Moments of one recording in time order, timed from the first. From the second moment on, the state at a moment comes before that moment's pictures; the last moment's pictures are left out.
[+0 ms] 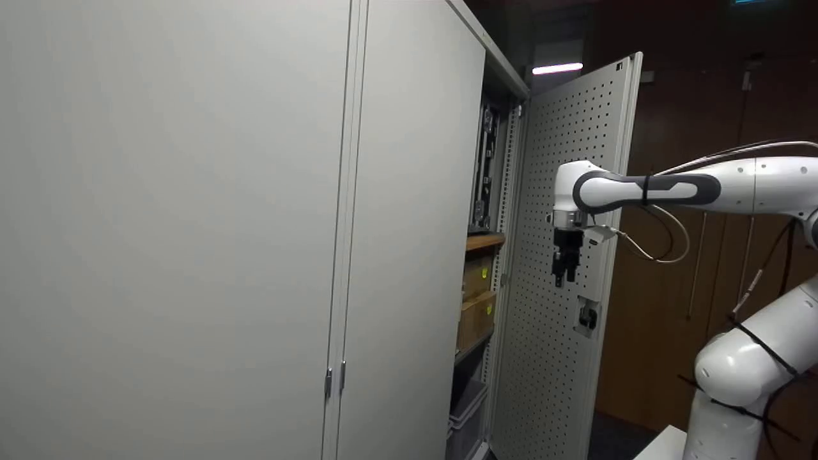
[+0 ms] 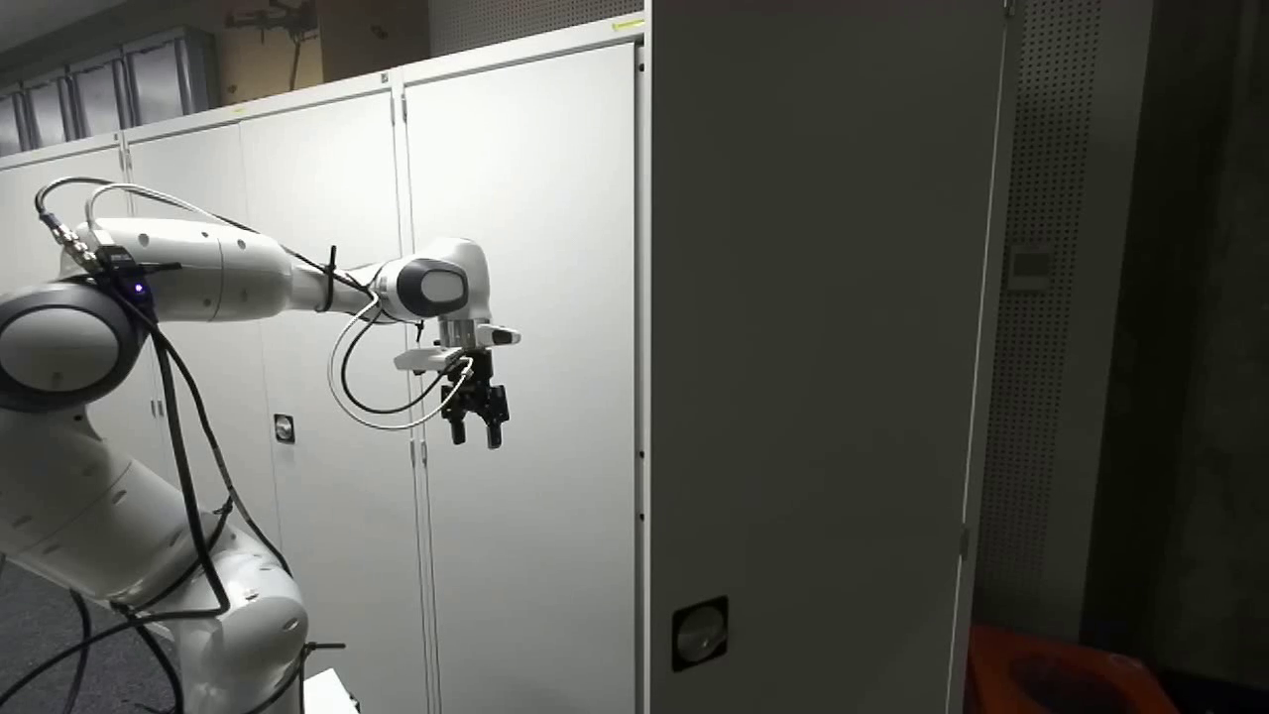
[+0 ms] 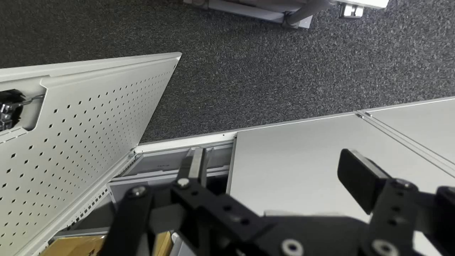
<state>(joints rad) 0.08 -0.61 0.13 -2.27 -0.02 1.65 -0.01</state>
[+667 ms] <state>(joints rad) 0.03 -0.77 0.09 -2.24 -0.16 1.65 0.03</state>
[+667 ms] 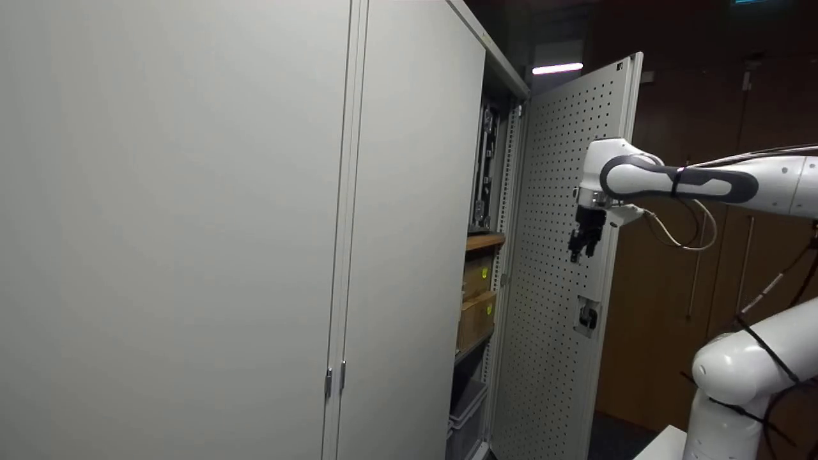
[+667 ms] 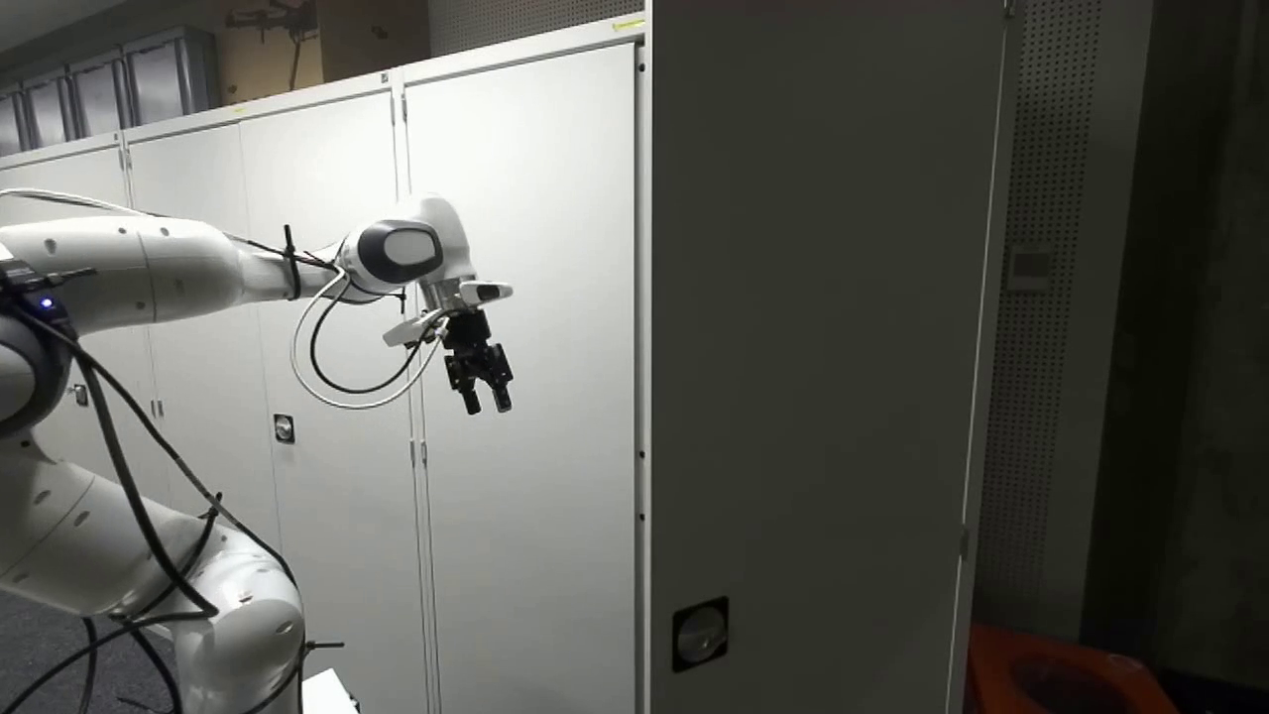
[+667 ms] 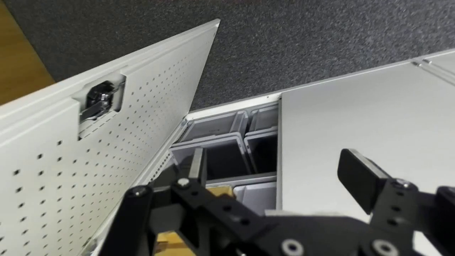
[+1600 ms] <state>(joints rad) -0.11 -1.03 -0.13 -2.22 -0.35 1.89 0.03</state>
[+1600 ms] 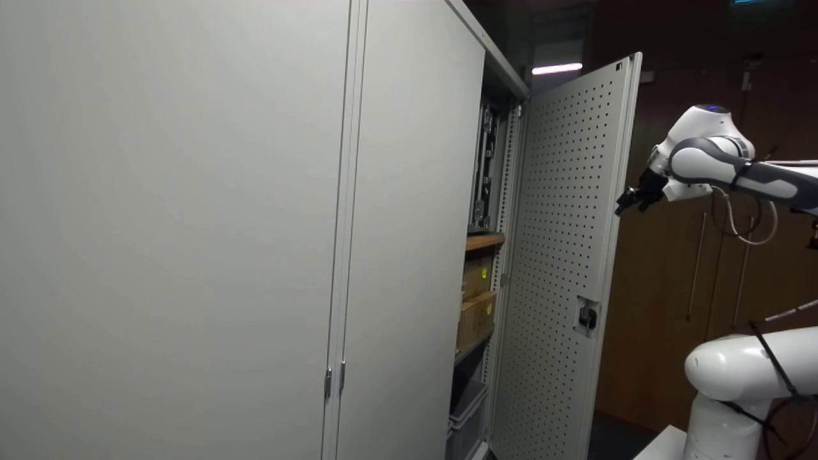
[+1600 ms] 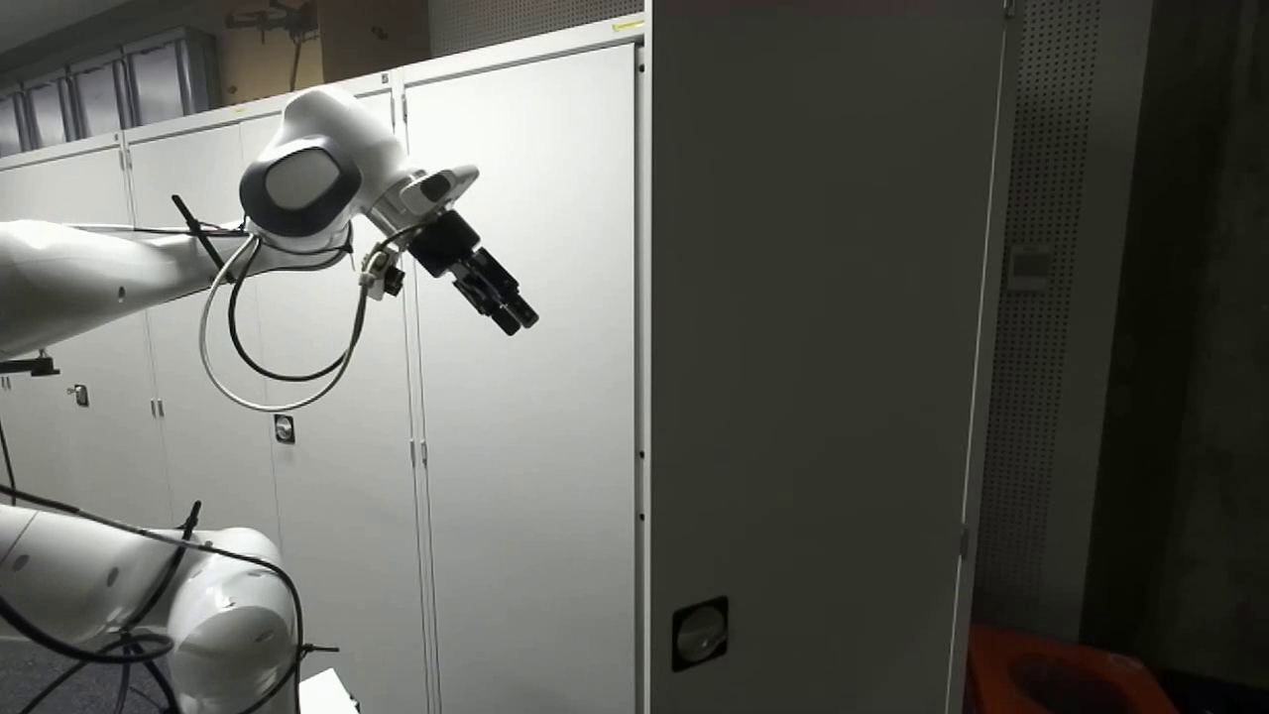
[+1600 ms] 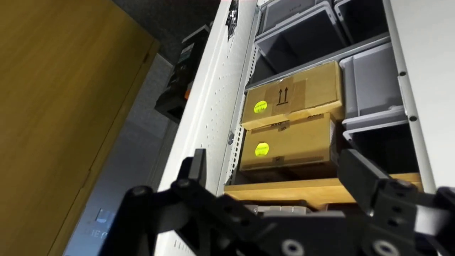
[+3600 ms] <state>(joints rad) -0.16 -0.82 -0.33 -2.17 -0.30 2.49 -0.18</state>
